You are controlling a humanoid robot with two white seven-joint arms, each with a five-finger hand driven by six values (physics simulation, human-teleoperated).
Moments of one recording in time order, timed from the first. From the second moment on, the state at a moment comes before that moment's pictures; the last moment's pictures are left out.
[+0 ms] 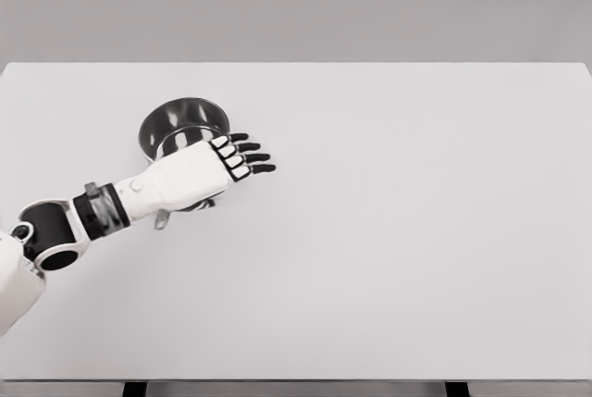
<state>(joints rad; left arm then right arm) -0.32 0.59 -0.47 -1.59 -0.87 -0.61 -0.11 0.06 0.00 -0.11 0.07 -0.01 -0.22 -0.06</state>
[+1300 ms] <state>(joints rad) -0.29 0.73 -0.34 -1.54 -0.83 -0.61 -0.06 0.06 0.00 -0.11 0.07 -0.01 -0.22 -0.06</state>
